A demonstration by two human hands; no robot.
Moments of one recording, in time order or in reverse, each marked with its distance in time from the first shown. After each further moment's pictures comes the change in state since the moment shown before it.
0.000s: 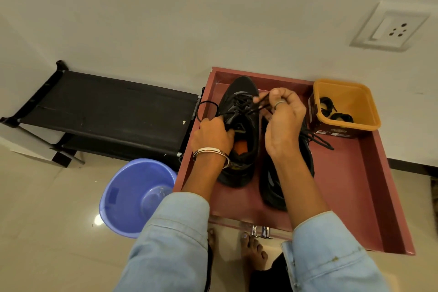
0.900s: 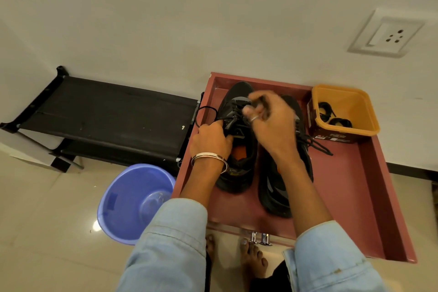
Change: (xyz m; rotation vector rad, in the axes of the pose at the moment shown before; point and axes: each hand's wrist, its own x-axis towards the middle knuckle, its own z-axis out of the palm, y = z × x) left_hand 0.003 -0.001 0.002 -0.018 0.004 0.019; right_hand 0.008 0.003 -0.013 -0.837 -0.289 -0.367
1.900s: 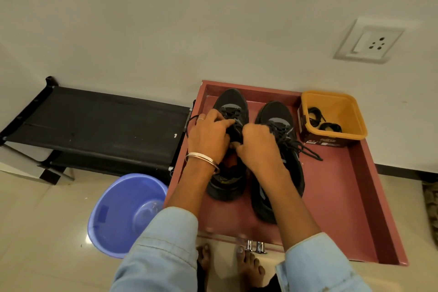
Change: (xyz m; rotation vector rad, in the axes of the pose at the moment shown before) left_hand 0.017 0.008 -0.006 0.093 0.171 0.428; right_hand -0.007 -0.011 0.006 -0.683 -0.407 0.202
